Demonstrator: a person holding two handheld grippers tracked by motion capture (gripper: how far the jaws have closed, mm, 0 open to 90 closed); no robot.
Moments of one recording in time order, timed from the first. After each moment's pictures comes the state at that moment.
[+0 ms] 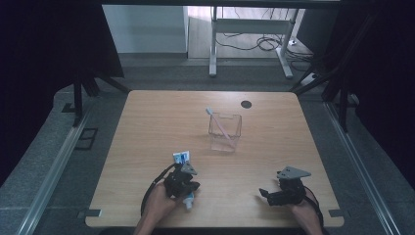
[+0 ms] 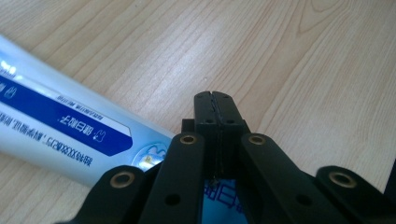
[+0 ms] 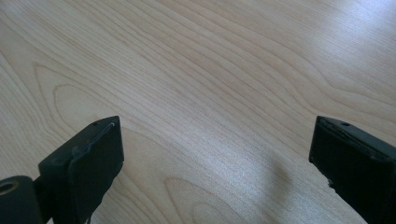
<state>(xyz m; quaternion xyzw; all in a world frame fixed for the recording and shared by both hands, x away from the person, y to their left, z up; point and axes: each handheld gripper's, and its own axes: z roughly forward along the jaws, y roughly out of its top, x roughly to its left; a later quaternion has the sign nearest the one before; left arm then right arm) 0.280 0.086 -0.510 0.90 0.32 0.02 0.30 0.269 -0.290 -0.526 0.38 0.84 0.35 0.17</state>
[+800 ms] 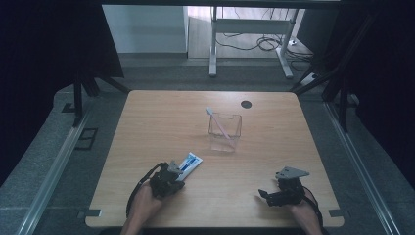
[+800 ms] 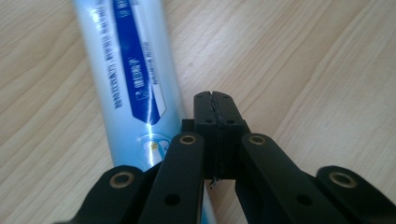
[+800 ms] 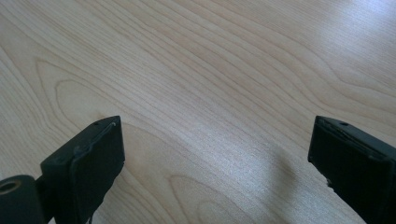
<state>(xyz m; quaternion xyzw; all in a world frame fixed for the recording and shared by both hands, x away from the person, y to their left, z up) 0.280 0.126 -0.510 0.90 0.35 0.05 0.26 0.270 -0.288 -0.528 0.38 0.84 0.35 0.16</state>
